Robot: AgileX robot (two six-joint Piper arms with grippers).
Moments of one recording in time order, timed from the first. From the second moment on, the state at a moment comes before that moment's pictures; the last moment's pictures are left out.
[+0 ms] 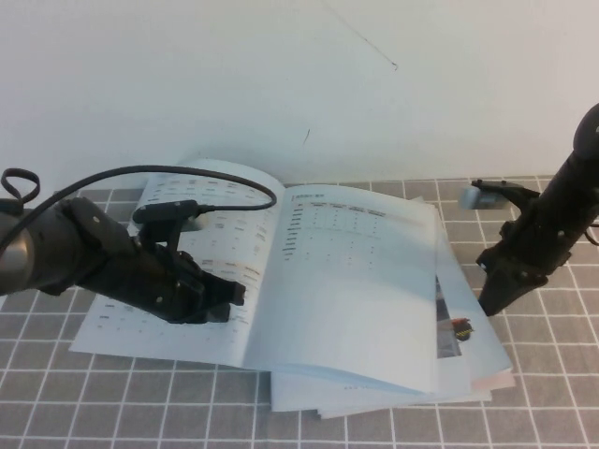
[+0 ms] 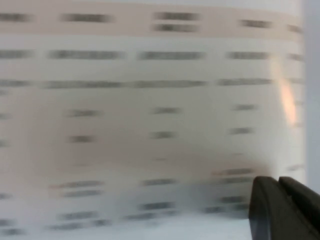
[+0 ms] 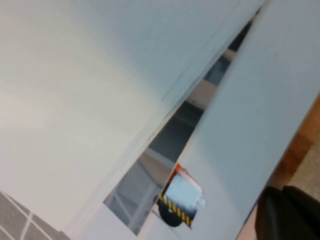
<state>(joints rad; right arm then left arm) 0.11 2.27 -1.70 0.46 1.27 -0.59 -0.22 1.85 -1.08 -0.78 0.51 0.57</state>
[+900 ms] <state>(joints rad) 0.14 2.24 -1.81 0.66 1.28 -0.61 -0.23 1.84 -1.16 -0.77 0.48 0.57</state>
